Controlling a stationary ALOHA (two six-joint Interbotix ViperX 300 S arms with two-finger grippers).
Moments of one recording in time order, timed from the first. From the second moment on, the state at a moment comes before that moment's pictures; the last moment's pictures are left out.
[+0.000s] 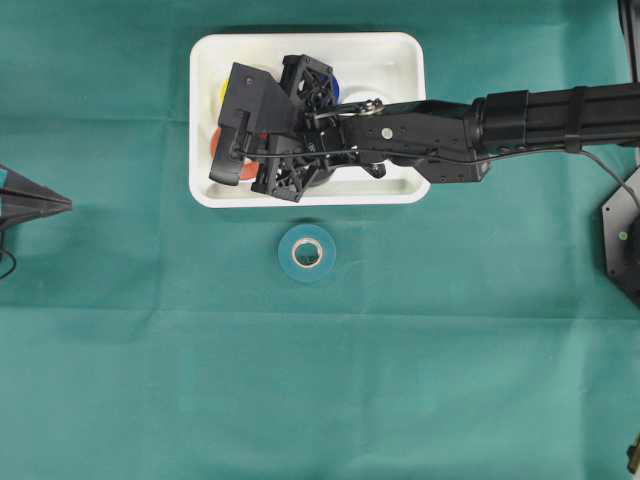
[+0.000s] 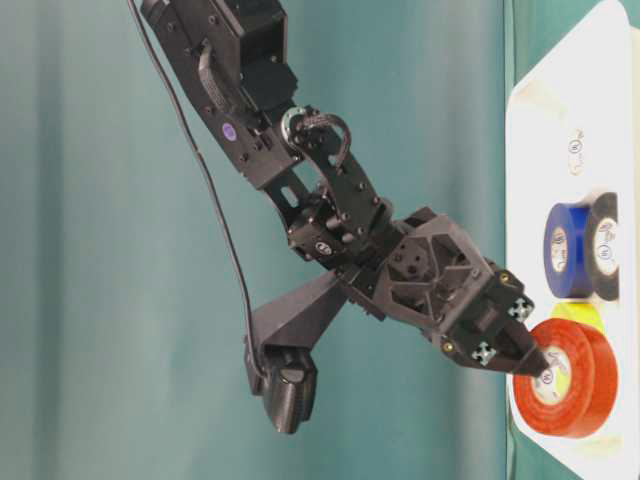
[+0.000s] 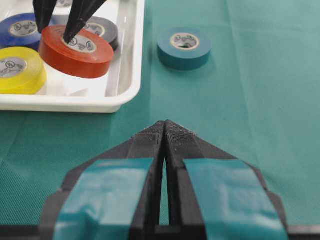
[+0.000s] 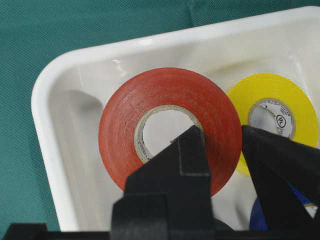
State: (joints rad) left arm 0.02 -1.46 1.56 -0.03 0.08 -0.02; right arm -0.14 0.35 0.19 -0.70 0.30 0.80
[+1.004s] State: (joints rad) left arm 0.02 -1.46 1.56 -0.03 0.08 -0.02; right arm -0.14 -0.05 0.66 -0.70 0.27 0.81
